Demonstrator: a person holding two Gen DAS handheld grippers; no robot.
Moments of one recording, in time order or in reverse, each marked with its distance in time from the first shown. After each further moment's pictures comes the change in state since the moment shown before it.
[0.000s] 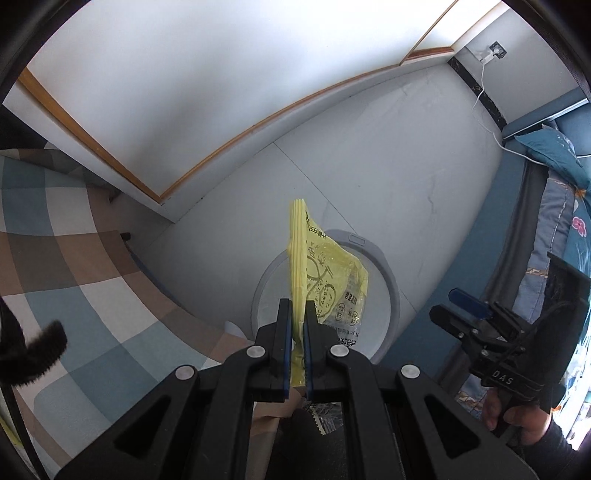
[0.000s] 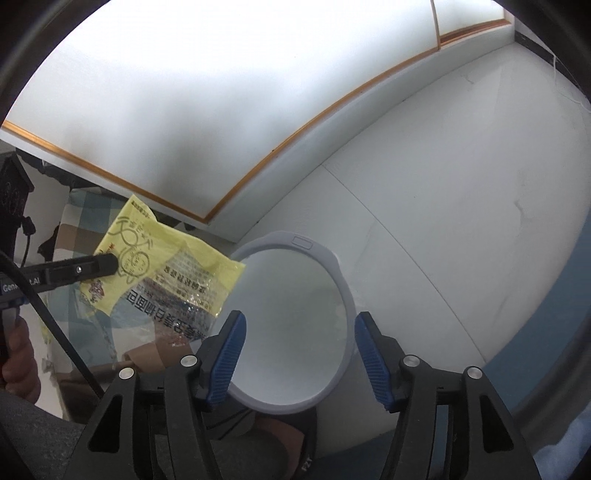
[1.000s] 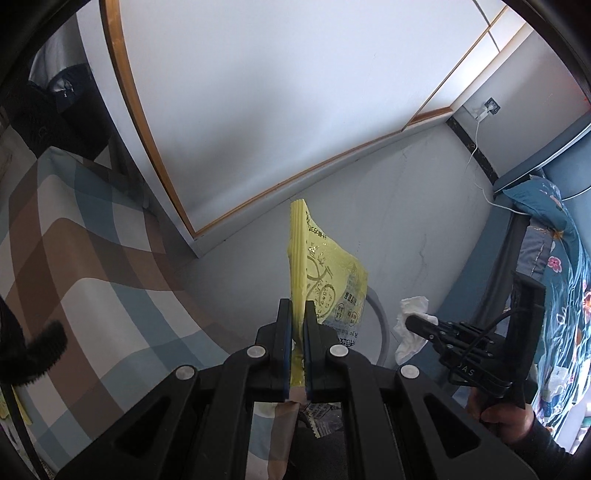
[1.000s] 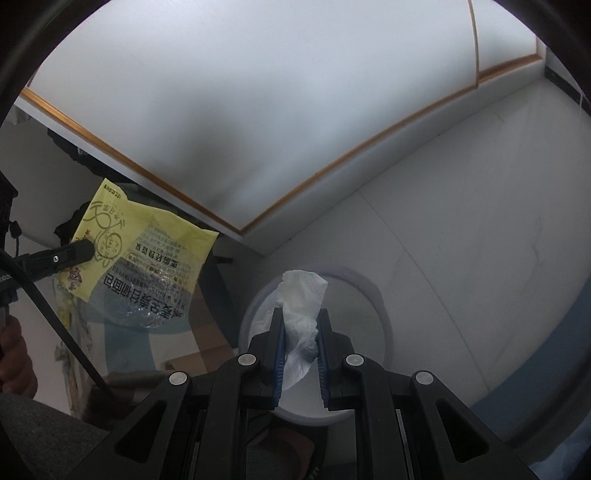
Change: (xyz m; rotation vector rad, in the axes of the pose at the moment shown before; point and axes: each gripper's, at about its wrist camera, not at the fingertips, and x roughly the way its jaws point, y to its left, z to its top) left arm -0.066 0.040 -0.034 -0.082 -0.229 -0.024; right arm 0.005 0.017 0.026 -0.106 -0.015 0.038
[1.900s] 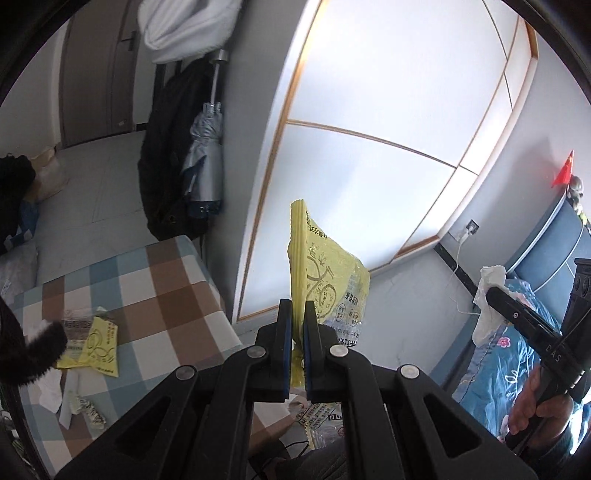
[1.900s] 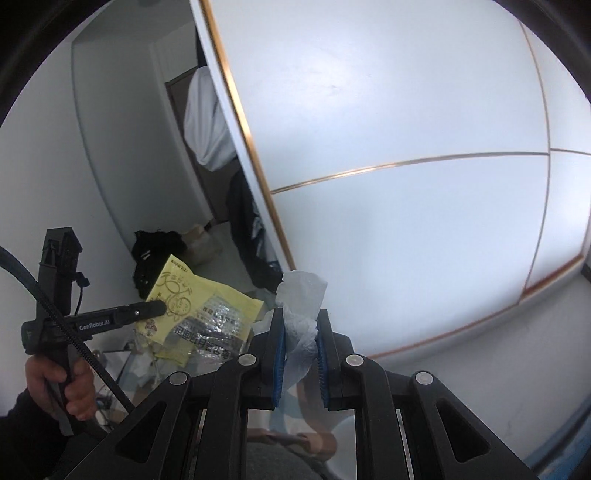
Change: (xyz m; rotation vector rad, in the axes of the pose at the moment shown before) left arm -0.199 0.033 -0.081 -0.119 -0.532 -0.008; right arm -0.259 0.173 -0.003 -0.442 -0.516 0.086
